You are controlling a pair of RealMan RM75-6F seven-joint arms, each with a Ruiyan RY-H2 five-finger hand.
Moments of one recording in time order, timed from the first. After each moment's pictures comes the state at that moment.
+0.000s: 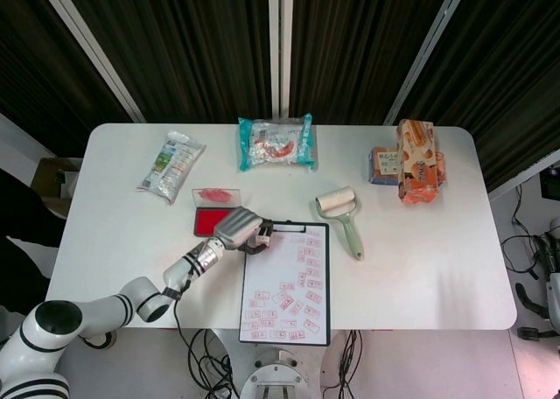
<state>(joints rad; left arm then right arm) -0.89 -1.80 -0.07 -1.02 1.52 0.89 -0.31 -0.02 -1.15 0.07 -1.39 -1.43 1.47 0.15</state>
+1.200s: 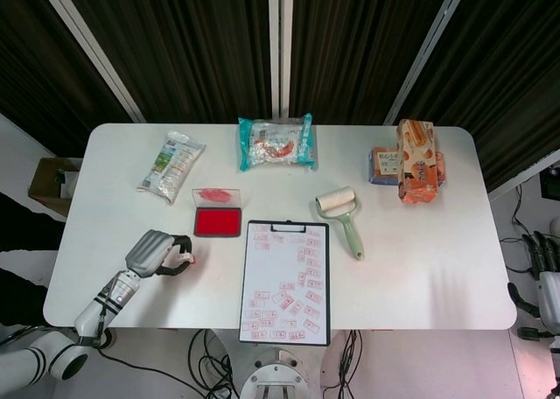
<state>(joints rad) -0.51 -1.53 0.11 -1.20 1.56 1.18 -0.34 -0.01 -1.14 0.06 -1.44 -1.43 1.46 0.08</state>
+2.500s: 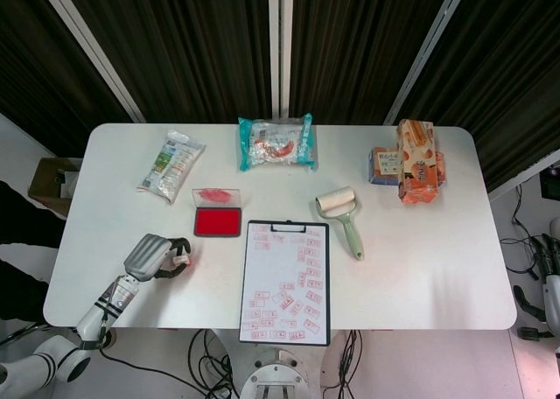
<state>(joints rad) -0.45 -1.65 0.10 -0.98 1.62 1.22 -0.39 -0.03 -1.12 0.06 -1.47 -1.43 1.48 0.06</state>
